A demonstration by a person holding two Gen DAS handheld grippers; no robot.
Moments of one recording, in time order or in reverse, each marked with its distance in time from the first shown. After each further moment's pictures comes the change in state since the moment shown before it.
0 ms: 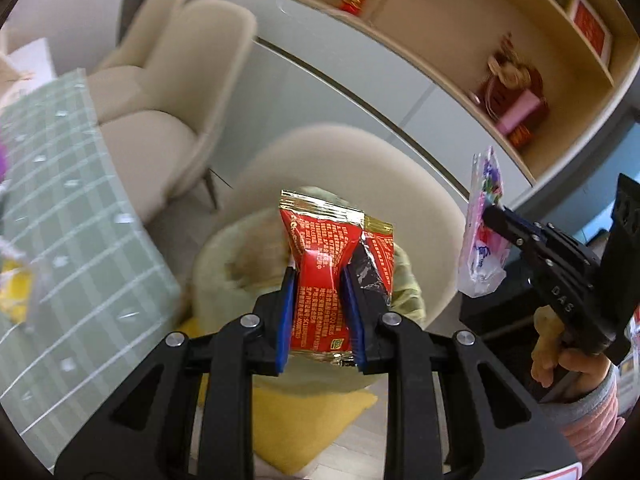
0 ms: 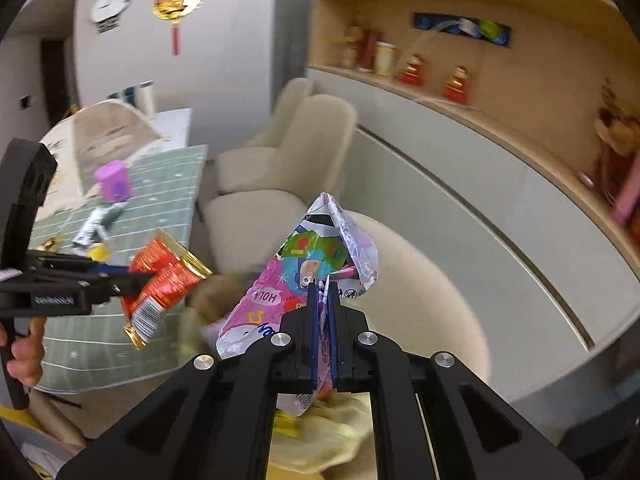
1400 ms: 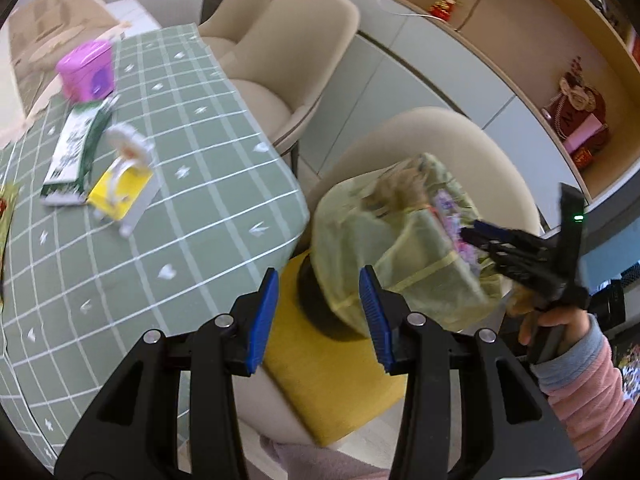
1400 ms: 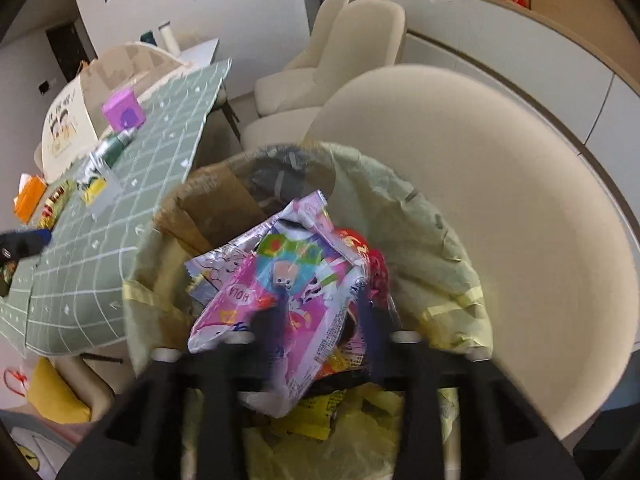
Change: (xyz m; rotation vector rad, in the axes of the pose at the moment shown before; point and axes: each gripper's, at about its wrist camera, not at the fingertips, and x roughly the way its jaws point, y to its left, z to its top) left arm -0.072 0.088 -0.075 -0.187 0.002 0.242; right arm 0.113 0.020 -0.049 0.008 0.248 0.243
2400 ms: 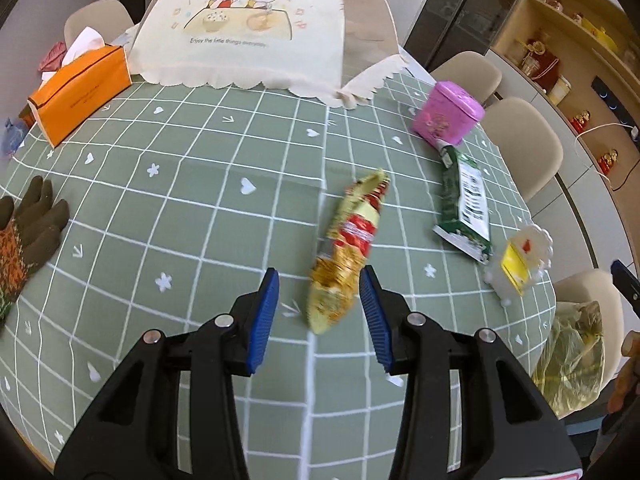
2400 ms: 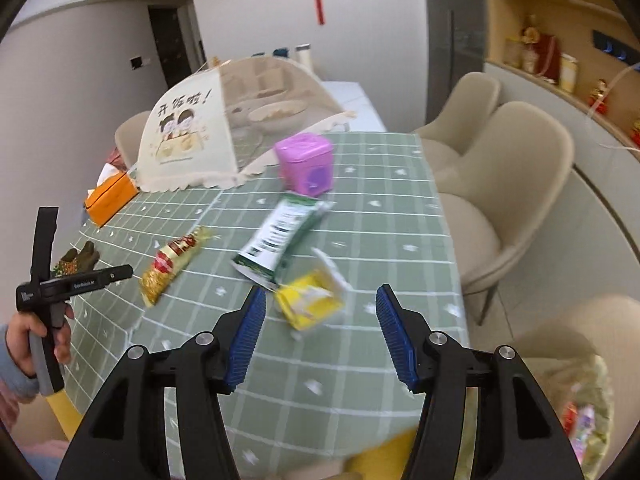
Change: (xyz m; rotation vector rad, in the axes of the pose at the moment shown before) left arm -0.114 0.335 -0.058 -0.444 -0.214 0.342; right arm 0.017 0.314 0.102 -0.275 -0.132 0.199
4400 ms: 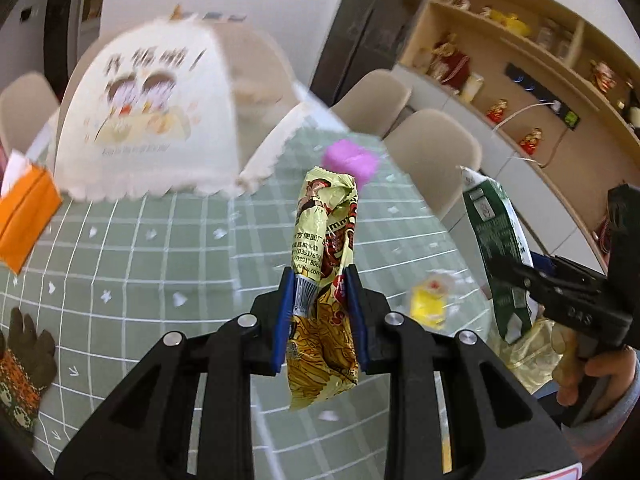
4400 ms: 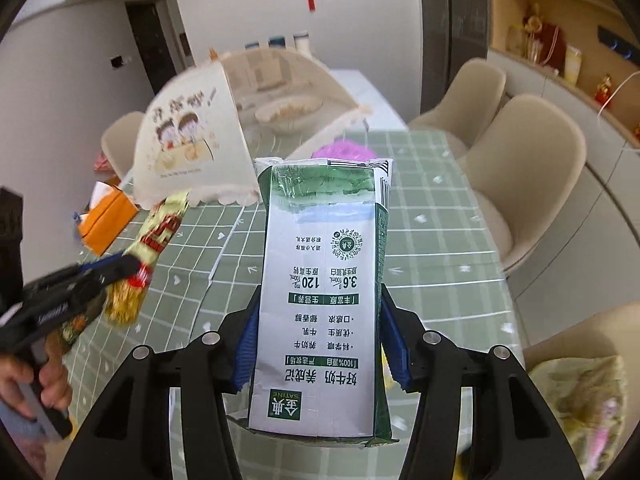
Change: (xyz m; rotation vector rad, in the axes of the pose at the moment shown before) left arm -0.067 -0.066 0.056 0.232 -0.136 -0.238; right arm -0.007 0.053 0.046 0.065 0.026 -0.056
